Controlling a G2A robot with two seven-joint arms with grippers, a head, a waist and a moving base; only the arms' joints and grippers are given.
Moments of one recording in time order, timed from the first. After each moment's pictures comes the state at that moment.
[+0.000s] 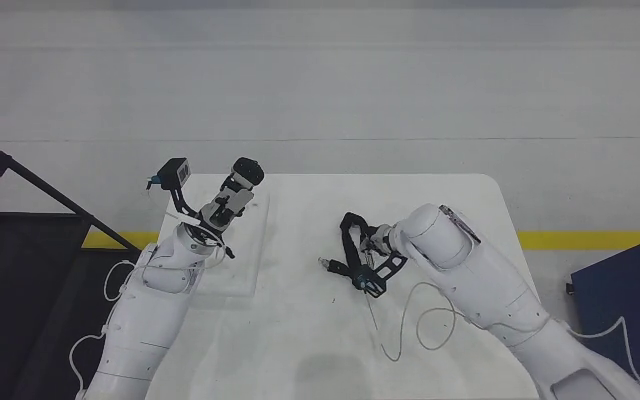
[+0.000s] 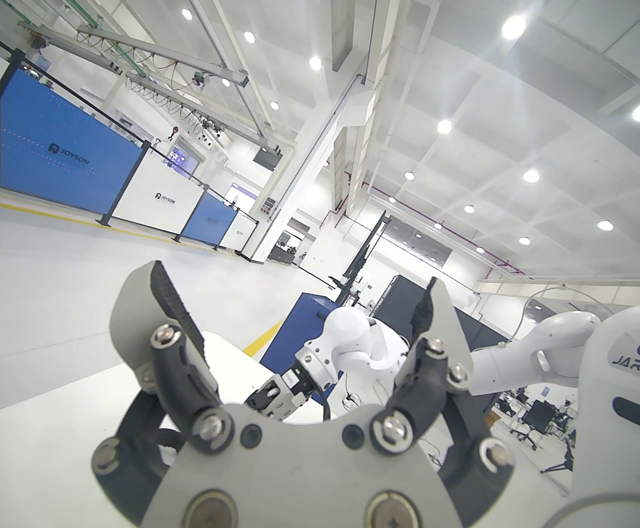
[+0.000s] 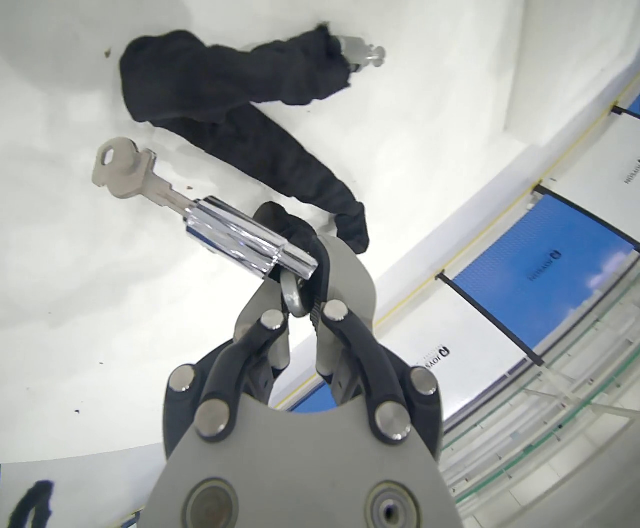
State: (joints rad) left arm 1.18 -1.17 -1.37 -1.44 0.02 -0.98 -0.31; right arm -0.72 -1.15 0.72 -1.40 -3.06 -1.01 -0.65
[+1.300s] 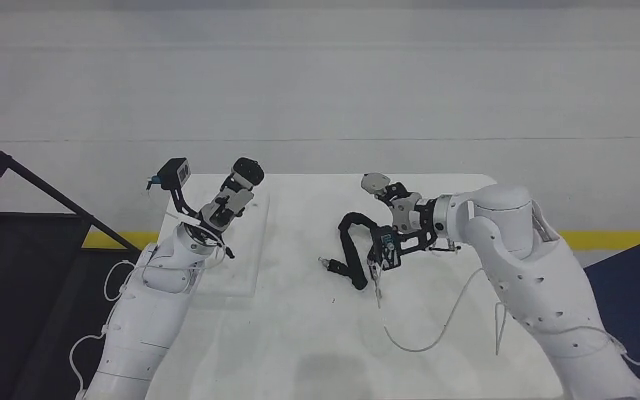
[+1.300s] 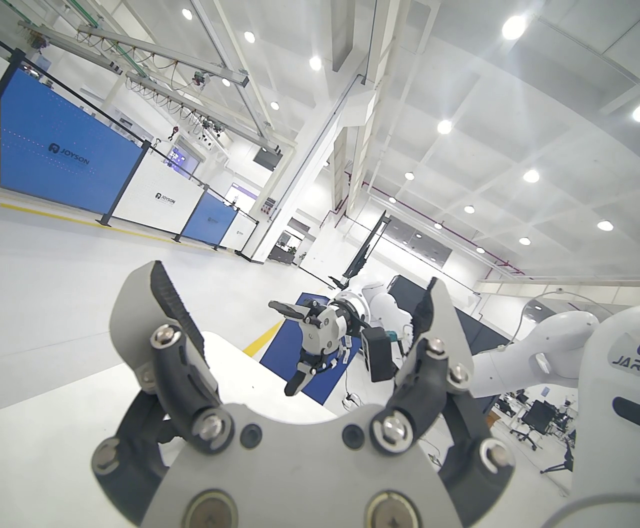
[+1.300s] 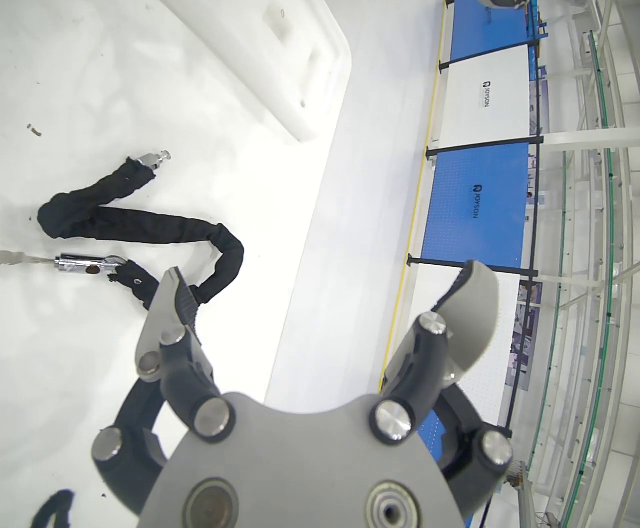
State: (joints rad) left arm 1.18 -1.17 -1.37 -1.44 0.02 -0.98 -0.31; right arm -0.86 -1.06 1.10 -1.69 -2.37 -1.01 -0.44
